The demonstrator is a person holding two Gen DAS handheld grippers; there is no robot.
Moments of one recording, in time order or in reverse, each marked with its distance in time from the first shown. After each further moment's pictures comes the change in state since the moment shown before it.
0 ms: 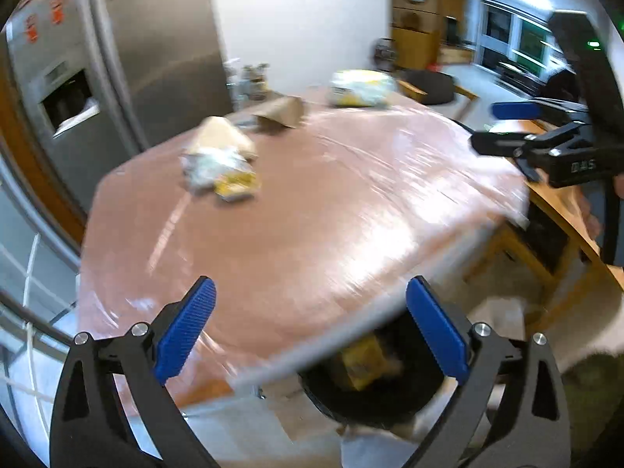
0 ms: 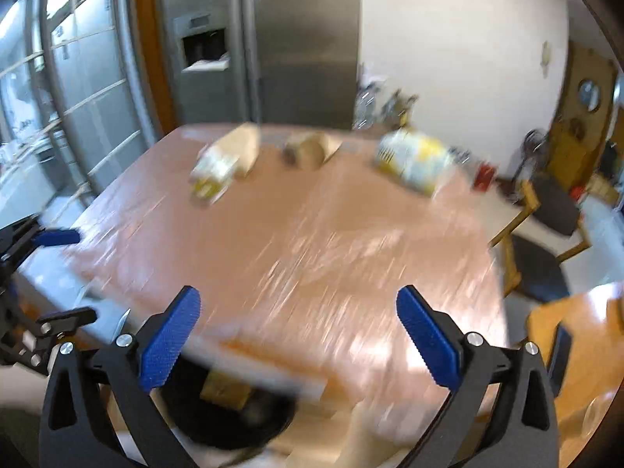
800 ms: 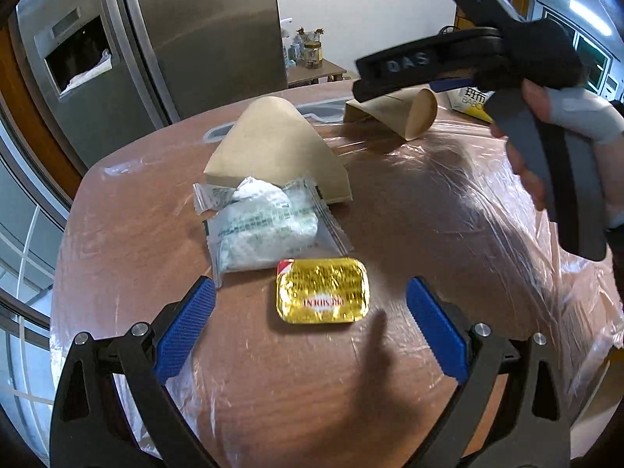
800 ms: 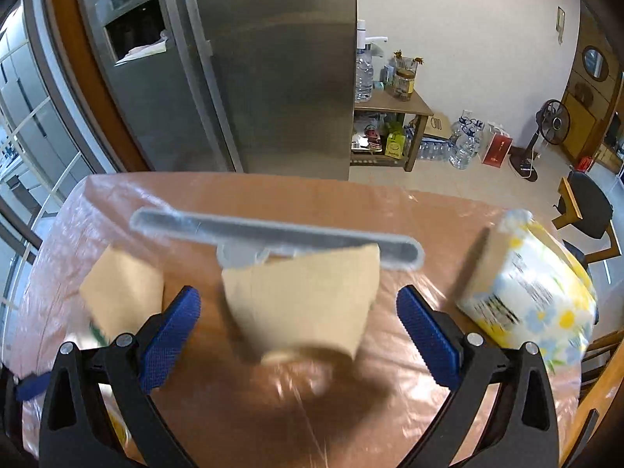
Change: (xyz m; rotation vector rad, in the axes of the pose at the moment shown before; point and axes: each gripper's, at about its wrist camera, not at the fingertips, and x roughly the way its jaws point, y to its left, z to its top) left arm 0.153 0.077 0.076 -0.133 0.136 0.067; right arm 0.264 -0.012 0.158 0.105 0.194 -0.002
